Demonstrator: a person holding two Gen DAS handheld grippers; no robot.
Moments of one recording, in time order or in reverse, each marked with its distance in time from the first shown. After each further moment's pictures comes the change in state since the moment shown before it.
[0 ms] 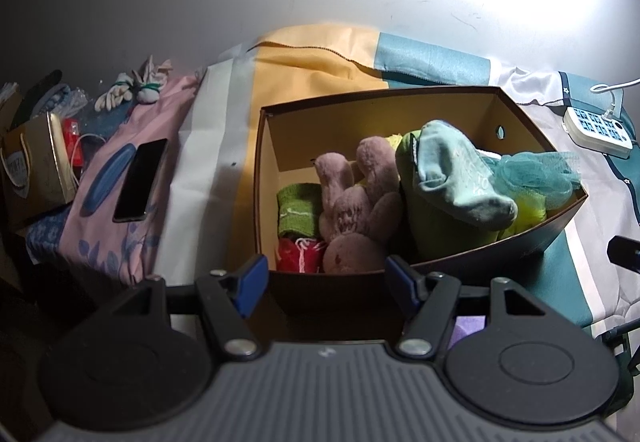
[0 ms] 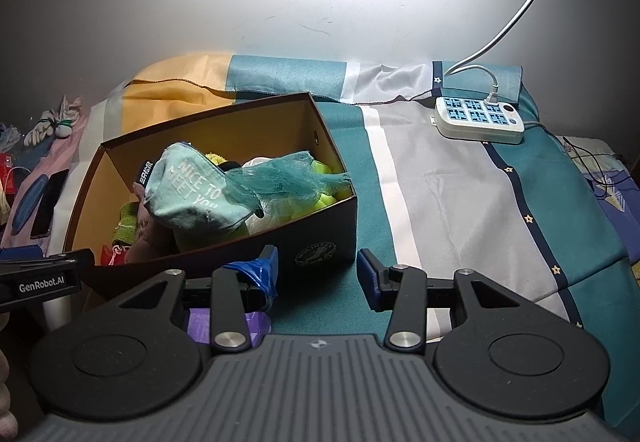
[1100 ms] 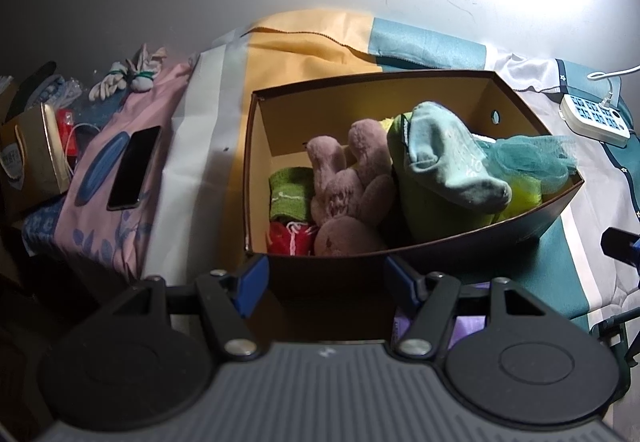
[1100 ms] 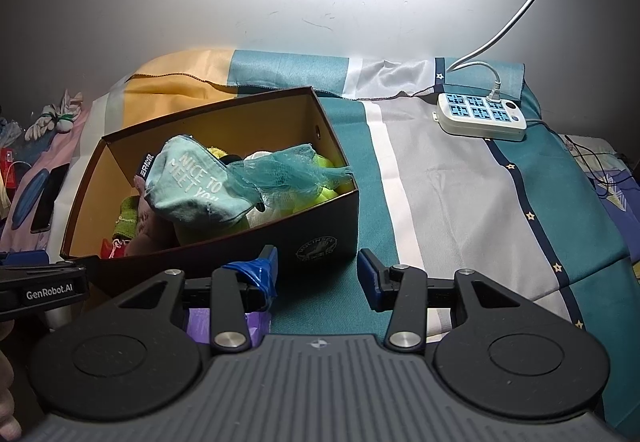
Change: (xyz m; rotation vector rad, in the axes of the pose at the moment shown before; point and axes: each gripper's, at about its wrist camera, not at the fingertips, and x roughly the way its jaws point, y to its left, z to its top) left arm 0.004 -0.006 -0.005 0.005 0.040 -0.012; right arm 0.003 0.000 -0.003 -0.009 0.010 0.003
